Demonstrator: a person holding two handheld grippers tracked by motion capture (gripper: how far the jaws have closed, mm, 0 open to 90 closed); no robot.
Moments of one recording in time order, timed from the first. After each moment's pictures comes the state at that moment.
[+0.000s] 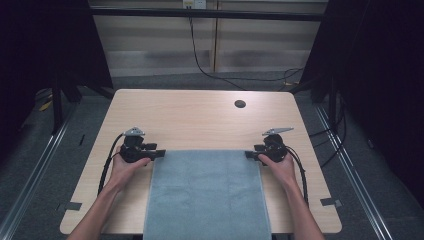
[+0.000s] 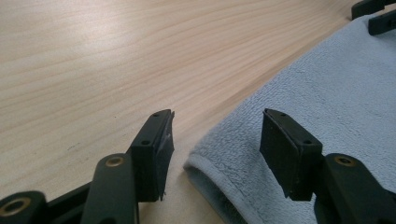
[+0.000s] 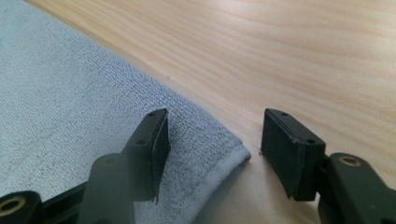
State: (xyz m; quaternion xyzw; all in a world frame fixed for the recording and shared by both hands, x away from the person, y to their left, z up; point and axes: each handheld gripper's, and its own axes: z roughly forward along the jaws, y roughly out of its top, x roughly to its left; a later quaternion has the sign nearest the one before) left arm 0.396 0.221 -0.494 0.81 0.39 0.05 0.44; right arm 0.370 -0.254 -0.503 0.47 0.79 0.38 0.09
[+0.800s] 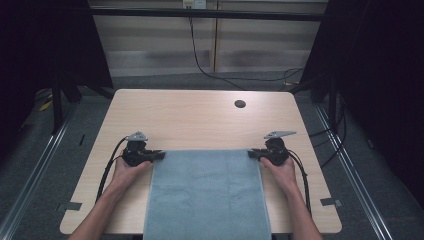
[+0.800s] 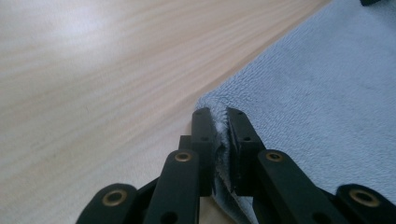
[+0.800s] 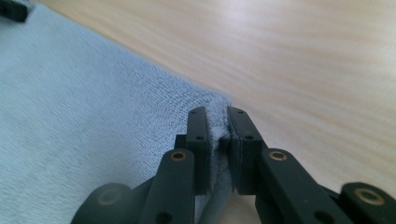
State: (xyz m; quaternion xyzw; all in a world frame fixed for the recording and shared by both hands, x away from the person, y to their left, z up) left arm 0.391 0.219 -0.503 0.83 0.35 0.04 0.44; right arm 0.354 -0.253 -0.498 0.46 0.78 0.41 0.09
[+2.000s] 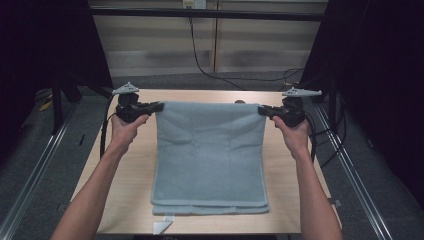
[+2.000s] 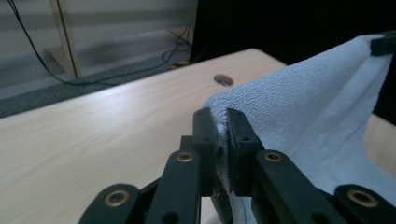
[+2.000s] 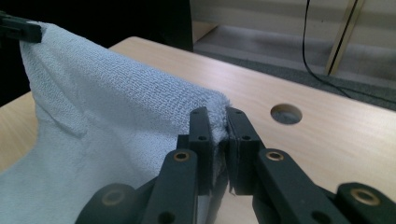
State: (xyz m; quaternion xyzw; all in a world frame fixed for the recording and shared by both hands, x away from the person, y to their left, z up) left arm 0.448 0.209 -0.378 0.76 0.35 0.12 0.54; right arm 0.395 -0.272 -0.373 0.44 0.73 0.49 0.18
